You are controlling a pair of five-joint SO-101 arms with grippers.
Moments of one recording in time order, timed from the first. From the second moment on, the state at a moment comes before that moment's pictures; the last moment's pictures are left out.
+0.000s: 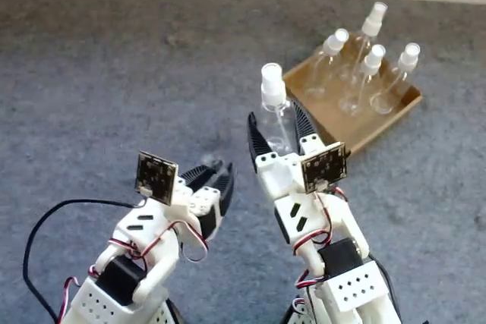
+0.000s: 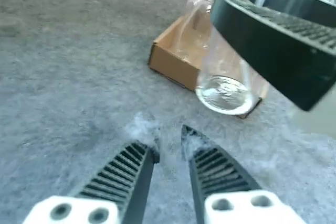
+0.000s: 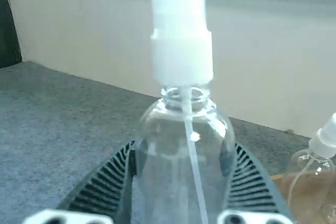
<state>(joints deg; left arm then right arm) 28.7 -103.8 89.1 40.8 22.4 -26.8 -79.5 81.4 5.3 4.0</state>
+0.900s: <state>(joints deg) 39.6 -104.0 95.9 25.8 22.5 -36.7 -79.5 78.2 5.3 4.0</state>
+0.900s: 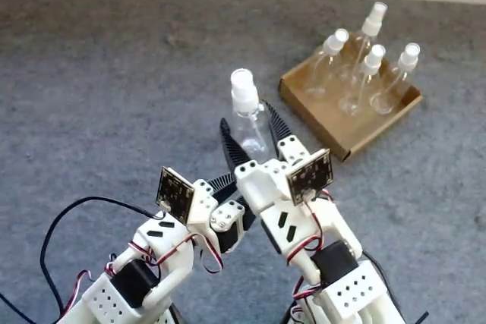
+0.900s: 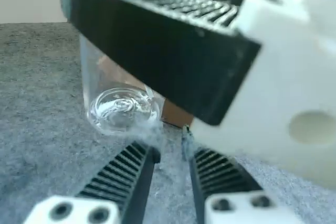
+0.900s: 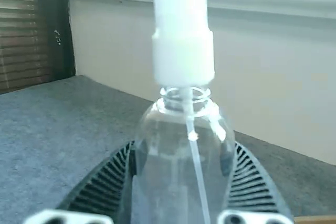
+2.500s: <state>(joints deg) 23.9 -104.0 95.9 23.7 22.5 7.2 -79.5 85.6 5.5 4.0</state>
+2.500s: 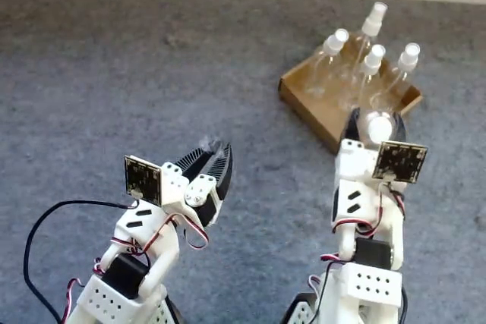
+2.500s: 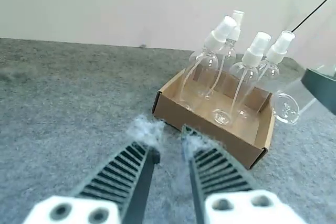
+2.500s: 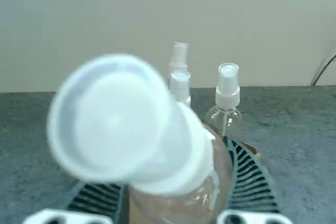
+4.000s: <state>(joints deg) 23.3 -104.0 95.9 23.9 22.5 4.0 -33.0 62.7 -0.8 4.0</state>
